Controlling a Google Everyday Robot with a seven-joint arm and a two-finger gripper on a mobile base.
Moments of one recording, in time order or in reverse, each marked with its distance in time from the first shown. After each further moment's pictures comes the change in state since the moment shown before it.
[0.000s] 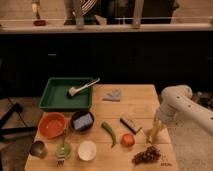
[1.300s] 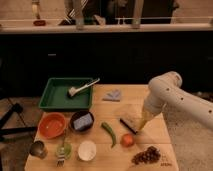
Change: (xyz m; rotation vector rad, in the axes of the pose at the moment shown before) arm -0.061 -0.067 -0.079 0.074 0.114 -0.005
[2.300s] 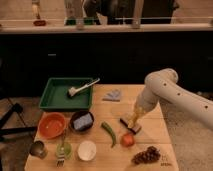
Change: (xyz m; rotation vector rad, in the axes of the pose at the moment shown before) arm -0.038 -0.057 -0.015 0.111 -0.100 -0.074
